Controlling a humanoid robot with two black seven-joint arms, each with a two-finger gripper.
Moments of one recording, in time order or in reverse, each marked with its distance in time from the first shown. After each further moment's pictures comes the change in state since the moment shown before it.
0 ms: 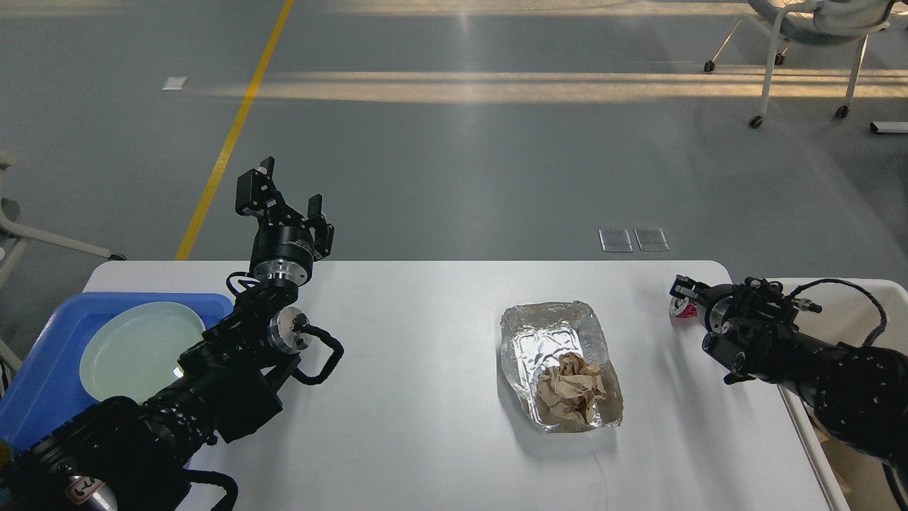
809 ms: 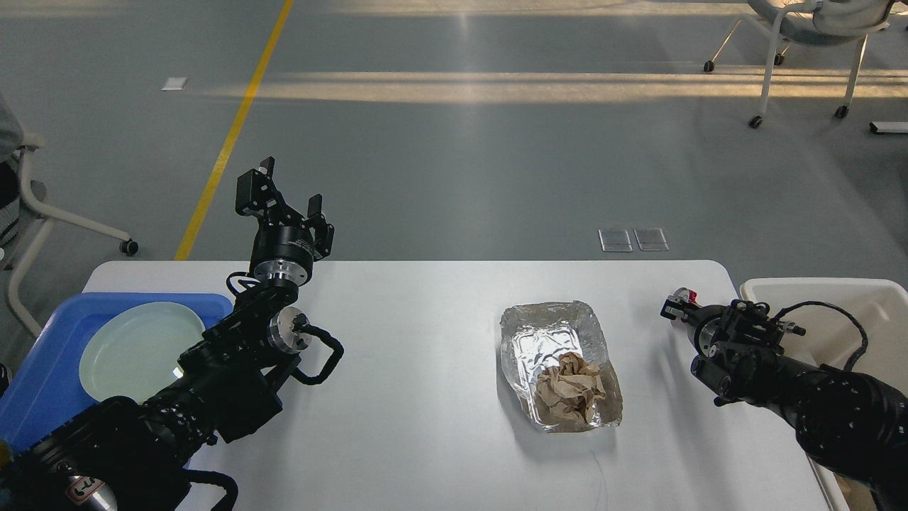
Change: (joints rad) left arm 0.000 0.000 0.000 0.000 0.000 0.000 0.000; right arm -0.064 0.046 -0.020 -0.041 -0.004 -0.019 0.000
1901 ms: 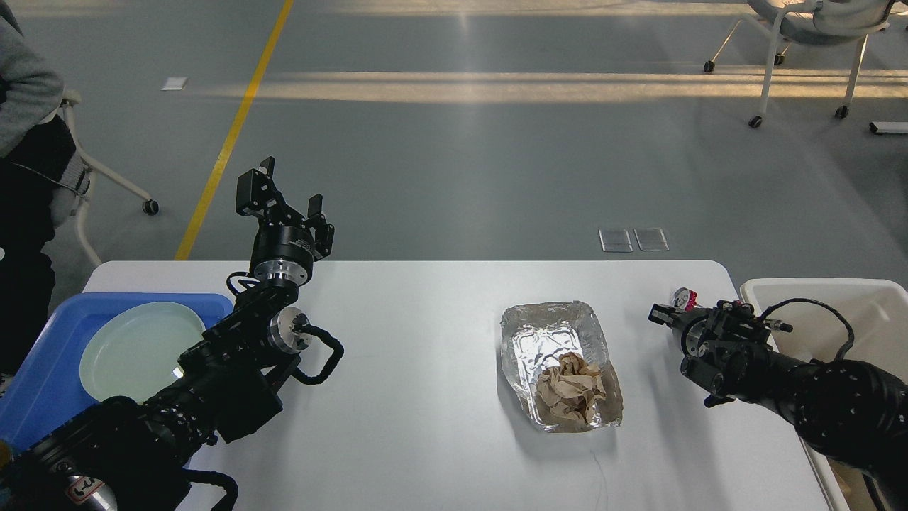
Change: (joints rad) left arm 0.000 0.000 0.000 -0.001 0.000 0.000 0.000; right arm 0.051 -0.010 -0.013 0.096 0.001 0.015 -0.001
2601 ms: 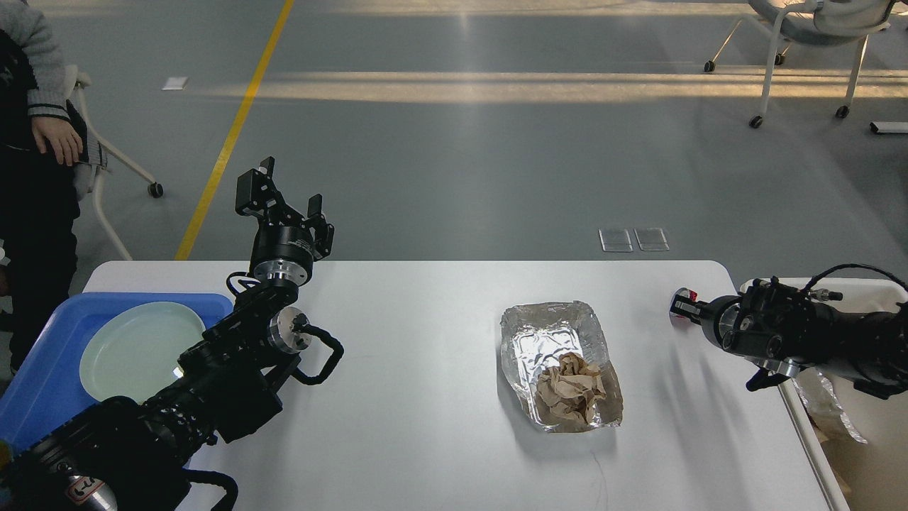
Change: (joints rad) left arm 0.000 0.000 0.000 0.000 0.000 0.000 0.000; right arm 0.277 -0.221 -0.042 0.467 0.004 0.003 -0.001
